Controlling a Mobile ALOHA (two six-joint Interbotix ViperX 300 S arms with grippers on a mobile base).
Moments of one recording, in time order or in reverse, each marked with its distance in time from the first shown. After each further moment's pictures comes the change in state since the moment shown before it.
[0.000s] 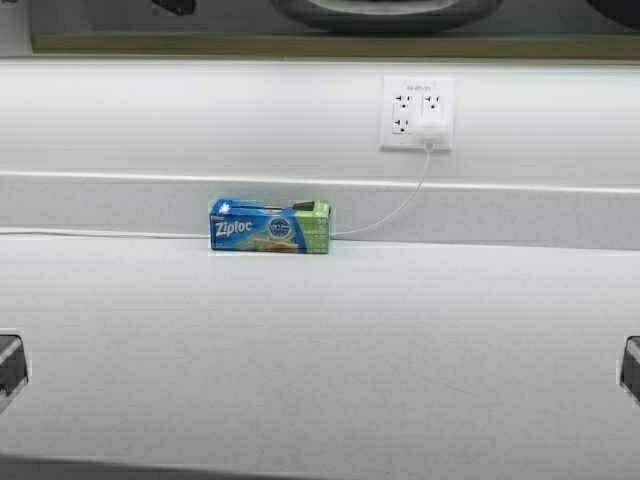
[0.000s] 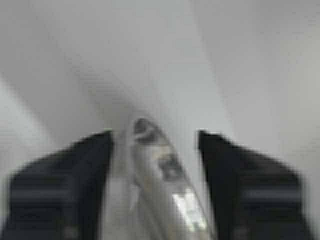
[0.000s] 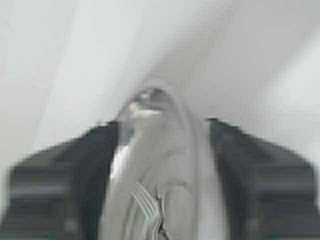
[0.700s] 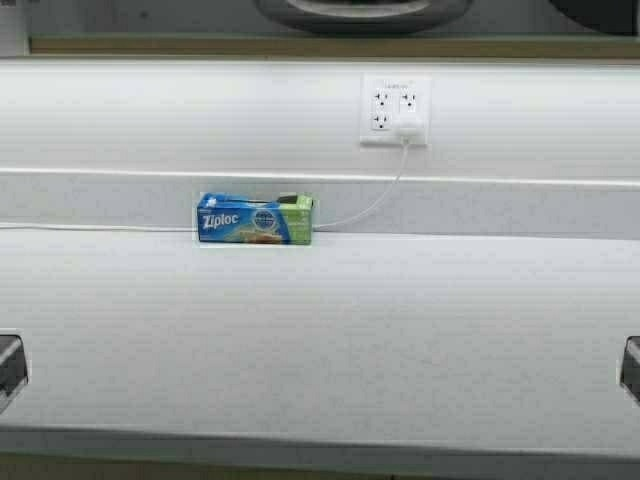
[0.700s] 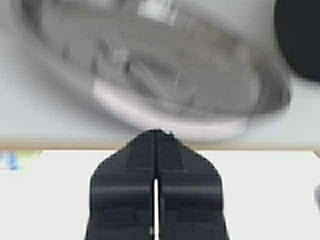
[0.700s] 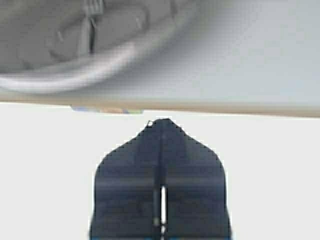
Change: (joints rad) left arm -0.252 -0.318 0.278 -0.333 0.247 1.104; right arm 0.201 -0.362 0.285 -0.023 0.279 -0.772
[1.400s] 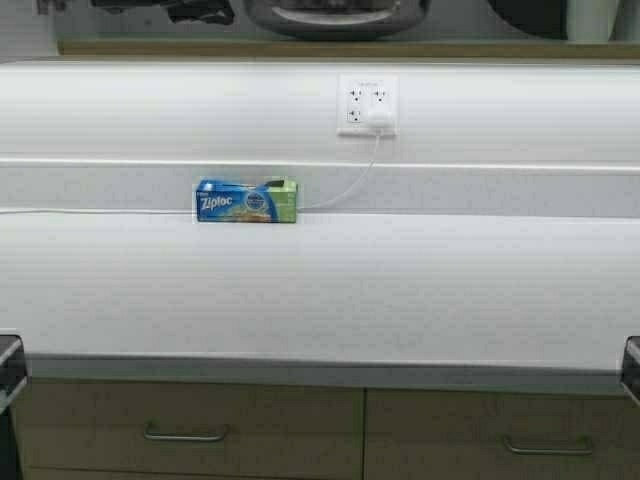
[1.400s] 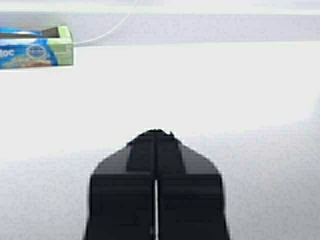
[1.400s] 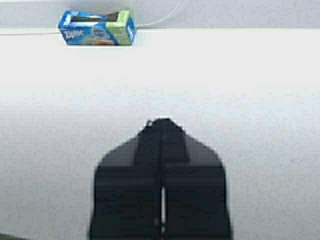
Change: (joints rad) left arm 0.078 -0.072 0.110 -0.130 0.133 0.262; right arm 0.009 -0.012 0.014 -0.018 0.067 -0.038
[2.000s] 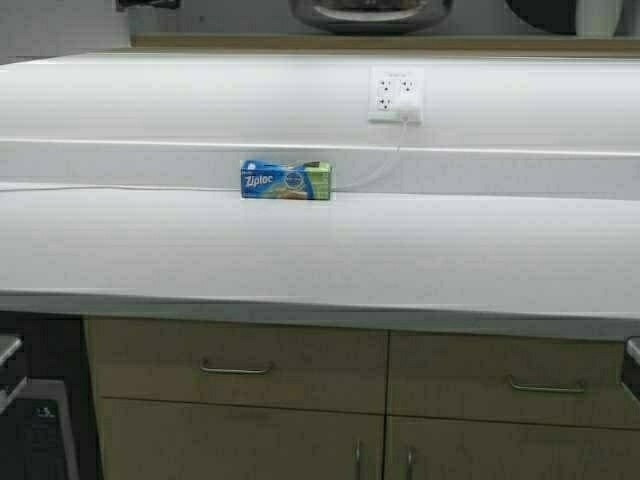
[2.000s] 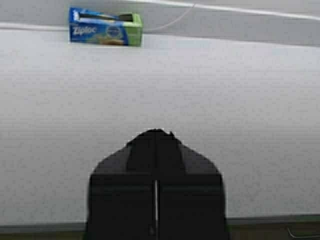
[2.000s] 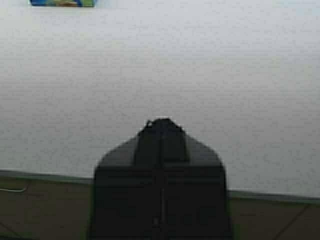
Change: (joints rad) left arm 0.178 -0.100 0.031 0.018 0.038 -0.002; right arm -0.166 -0.156 0.017 -0.069 0.176 -0.041
